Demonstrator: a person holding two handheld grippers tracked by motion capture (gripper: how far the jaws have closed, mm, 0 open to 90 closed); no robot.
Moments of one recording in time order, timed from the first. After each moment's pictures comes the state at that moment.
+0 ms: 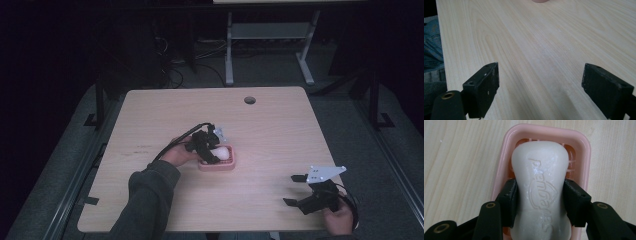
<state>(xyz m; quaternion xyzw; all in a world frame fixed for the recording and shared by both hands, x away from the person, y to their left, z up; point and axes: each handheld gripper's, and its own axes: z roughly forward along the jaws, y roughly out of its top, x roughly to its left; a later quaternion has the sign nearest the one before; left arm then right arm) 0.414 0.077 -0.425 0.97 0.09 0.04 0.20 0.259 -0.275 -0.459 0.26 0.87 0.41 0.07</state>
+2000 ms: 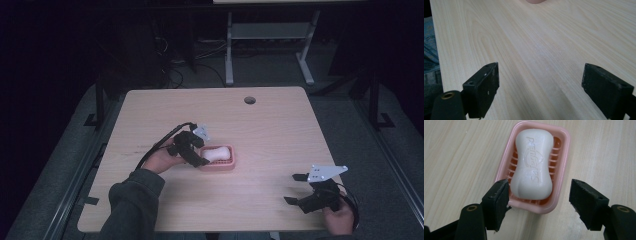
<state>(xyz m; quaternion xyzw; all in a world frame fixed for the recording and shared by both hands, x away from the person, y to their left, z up) 0.385 0.124 -0.395 0.96 0.13 0.06 0.25 0.260 -0.277 -0.457 0.27 0.87 0.41 0.08</state>
